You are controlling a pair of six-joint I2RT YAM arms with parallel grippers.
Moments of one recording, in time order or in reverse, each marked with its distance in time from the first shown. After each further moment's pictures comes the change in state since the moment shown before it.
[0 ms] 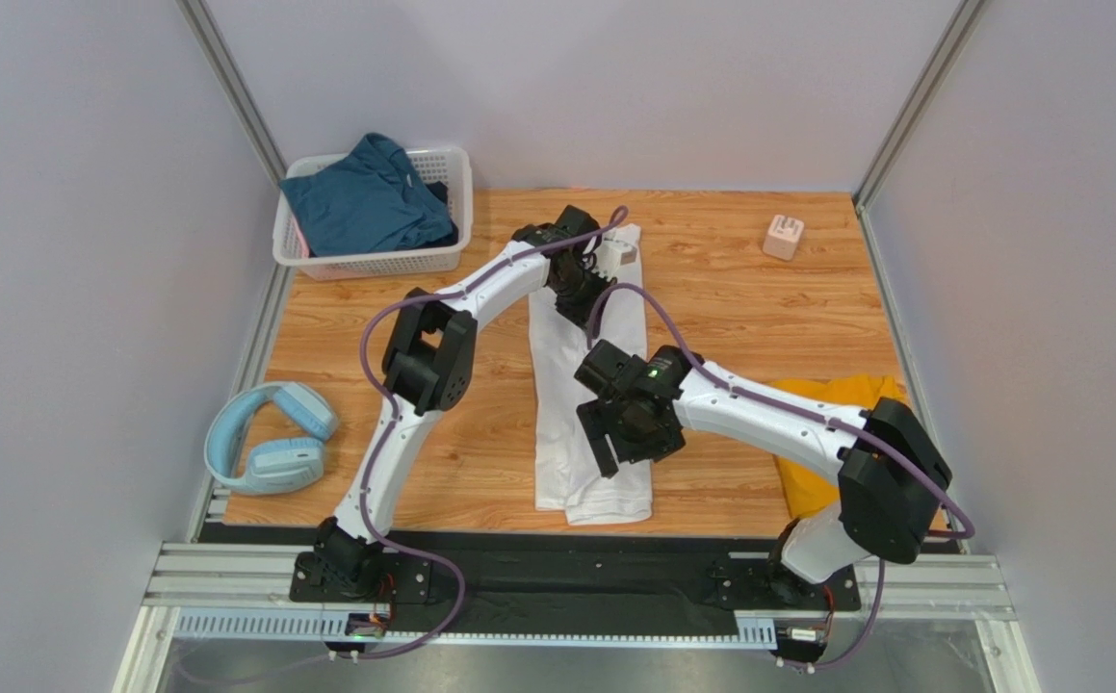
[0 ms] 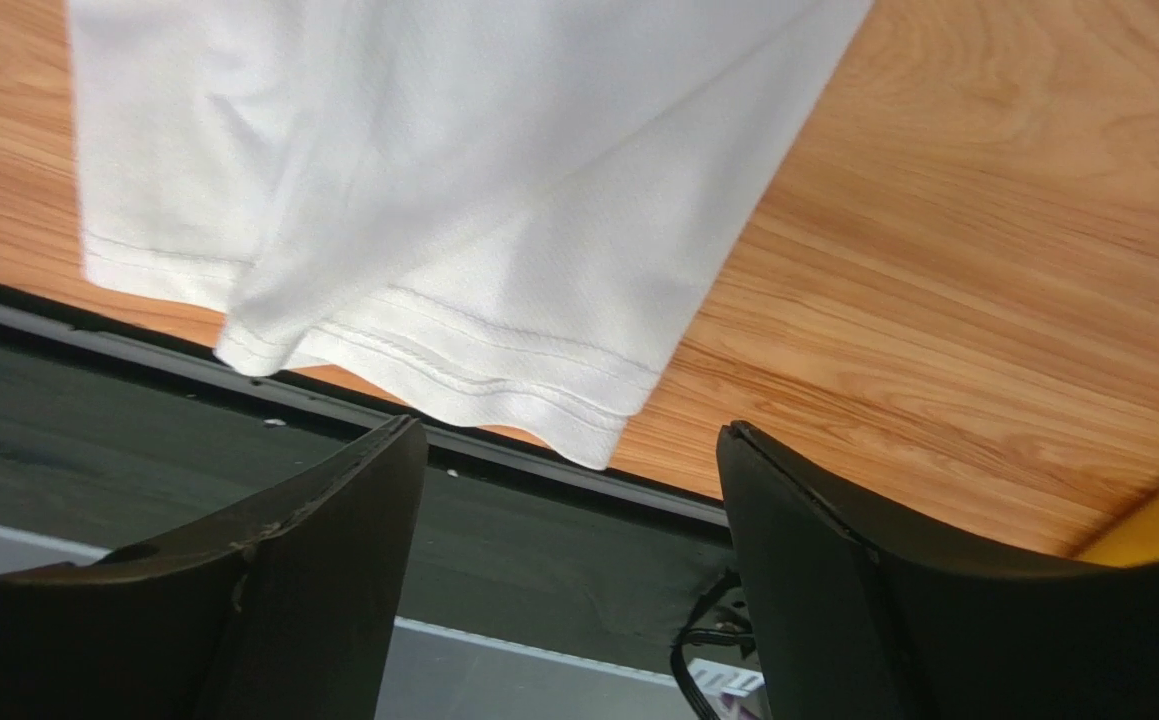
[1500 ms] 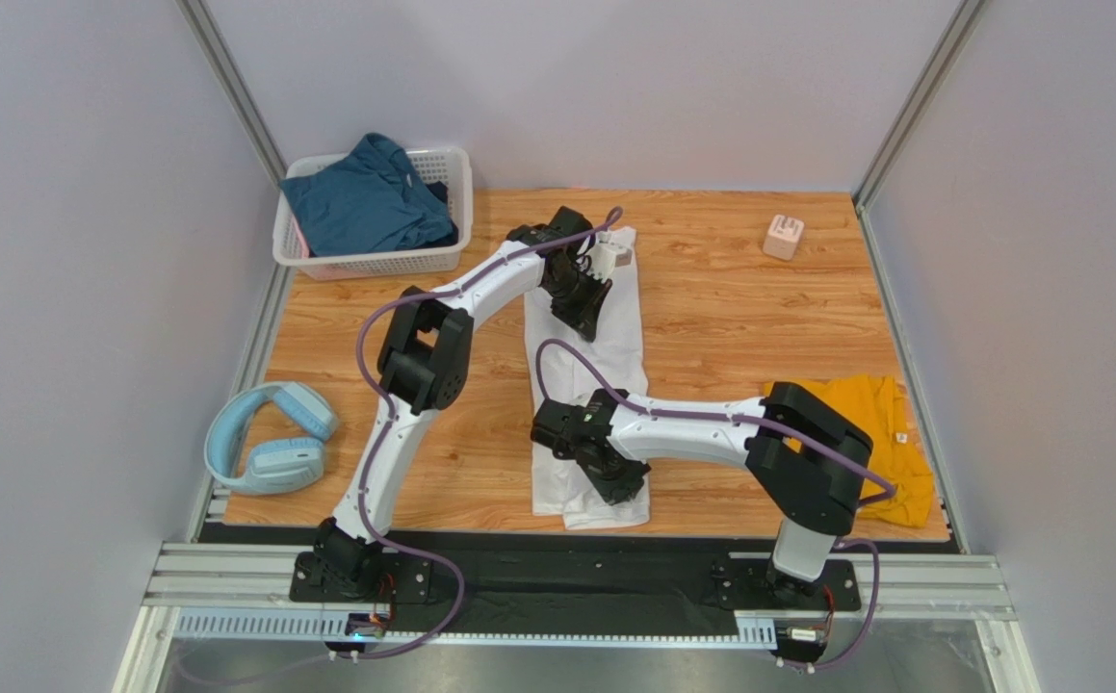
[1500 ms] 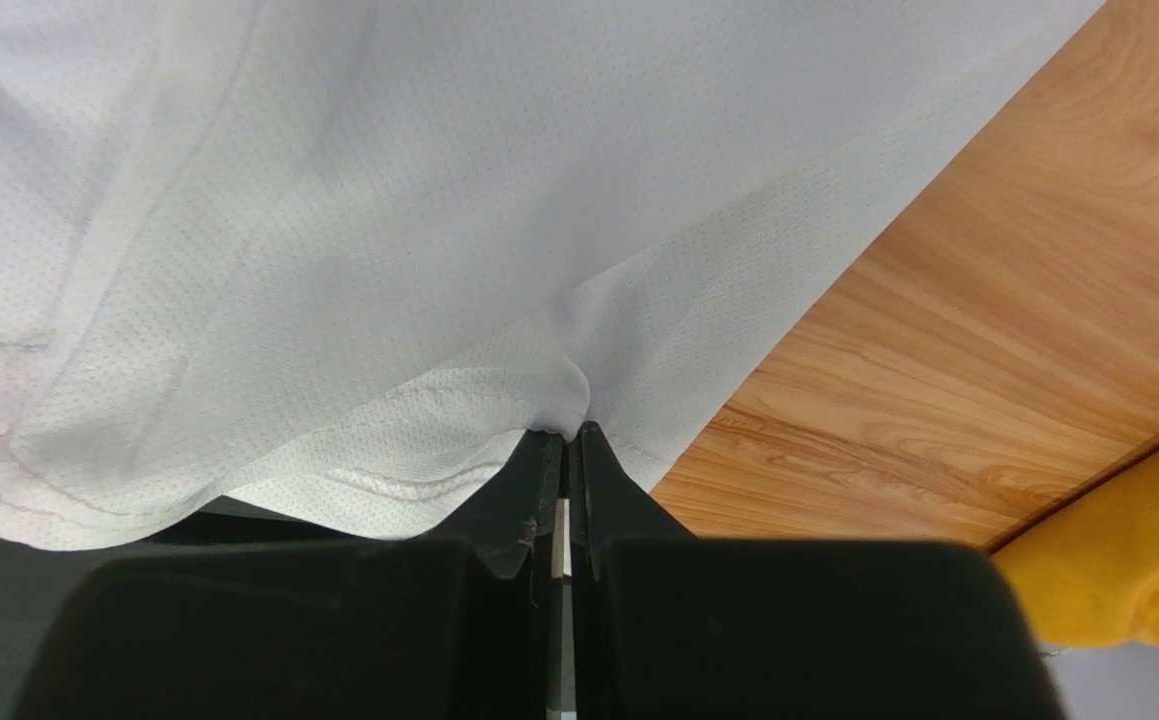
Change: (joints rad) left arm 0.017 -0.017 -0.040 -0.010 0.042 0.016; right arm 0.213 0.247 0.012 -0.006 0.189 -0.024
